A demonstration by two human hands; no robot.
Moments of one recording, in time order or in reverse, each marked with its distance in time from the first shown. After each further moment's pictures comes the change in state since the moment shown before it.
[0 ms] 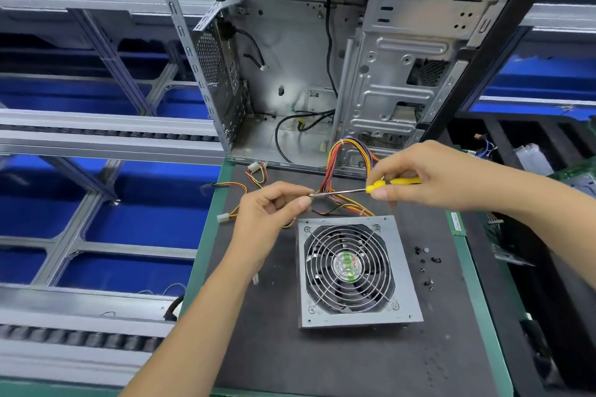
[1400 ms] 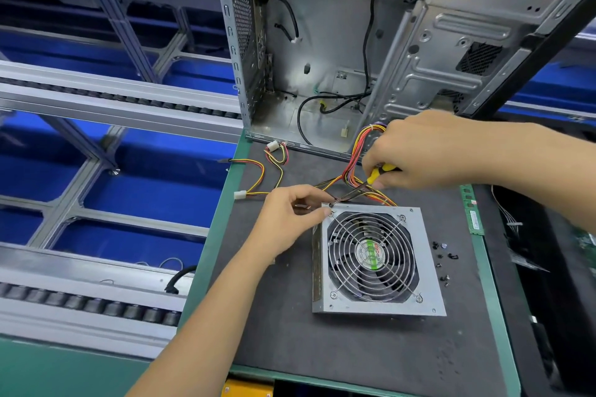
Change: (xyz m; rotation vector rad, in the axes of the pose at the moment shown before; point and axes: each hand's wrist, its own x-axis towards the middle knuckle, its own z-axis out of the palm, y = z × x) left_hand -0.008 -0.022 -0.017 0.320 -0.095 -0.092; right_hand 0.056 -0.051 0.005 -0.927 -0.181 -0.082
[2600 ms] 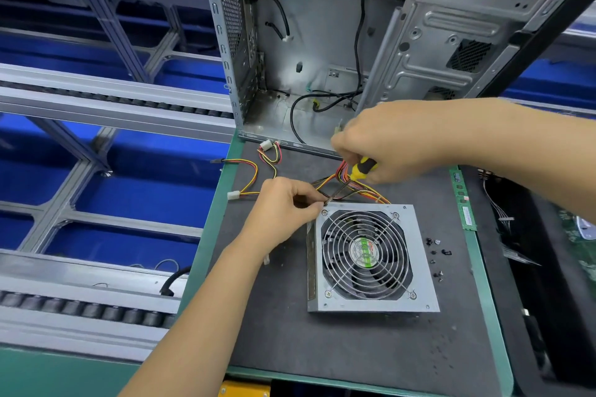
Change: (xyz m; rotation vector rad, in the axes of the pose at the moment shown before) left_hand 0.012 0.007 -0.002 0.273 0.019 0.007; right_hand 0.019 -0.005 -0.015 0.007 -0.052 -0.091
